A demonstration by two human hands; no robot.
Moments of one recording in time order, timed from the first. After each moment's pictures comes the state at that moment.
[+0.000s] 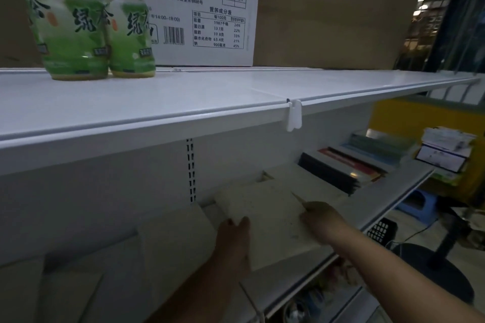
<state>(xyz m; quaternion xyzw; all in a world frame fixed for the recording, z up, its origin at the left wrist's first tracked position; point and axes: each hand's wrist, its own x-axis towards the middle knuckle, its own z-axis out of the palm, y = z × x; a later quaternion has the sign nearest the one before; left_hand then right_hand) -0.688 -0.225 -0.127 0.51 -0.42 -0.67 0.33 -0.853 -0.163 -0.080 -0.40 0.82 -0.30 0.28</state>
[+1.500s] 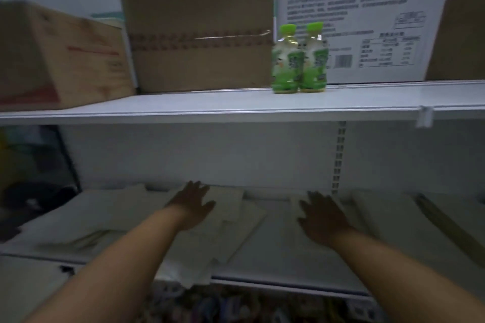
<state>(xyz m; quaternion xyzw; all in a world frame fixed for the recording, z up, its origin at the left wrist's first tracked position) -0.366 -0.107 -0.046 0.76 -0.64 -0.05 0.05 -0.653 -0.179 -0.090 -0.83 0.55 0.00 -0.05</state>
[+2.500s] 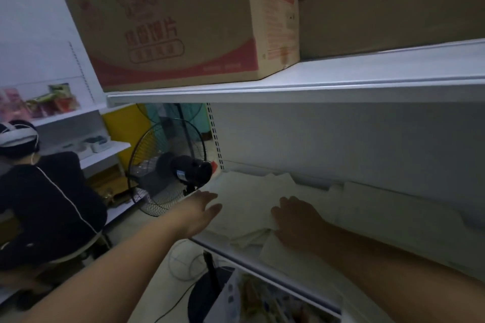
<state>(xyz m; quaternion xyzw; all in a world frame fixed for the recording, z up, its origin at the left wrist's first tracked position) -0.031 -0.006 -0.061 0.86 -0.50 -0.11 0.06 -0.209 -0.156 -0.119 -0.97 0.24 0.03 -0.05</state>
